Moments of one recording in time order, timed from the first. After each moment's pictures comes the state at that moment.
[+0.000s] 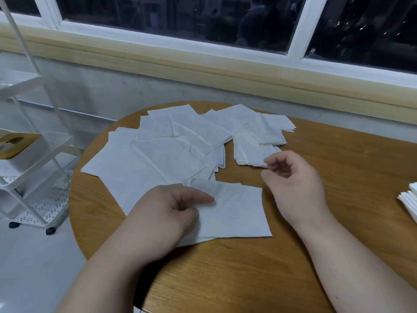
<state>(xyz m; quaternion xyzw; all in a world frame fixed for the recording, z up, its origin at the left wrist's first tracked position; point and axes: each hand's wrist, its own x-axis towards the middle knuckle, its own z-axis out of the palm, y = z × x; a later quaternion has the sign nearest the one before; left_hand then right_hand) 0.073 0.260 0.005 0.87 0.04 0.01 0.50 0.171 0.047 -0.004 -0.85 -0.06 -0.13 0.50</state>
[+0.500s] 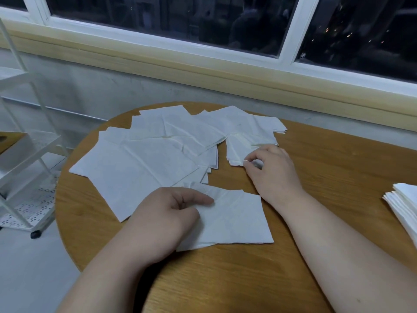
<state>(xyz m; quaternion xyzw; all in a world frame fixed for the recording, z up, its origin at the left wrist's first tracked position) 0.079 0.251 -0.002 0.83 0.05 0.00 0.55 0.224 0.049 -0.017 -0.95 -0.12 -0.14 0.24</state>
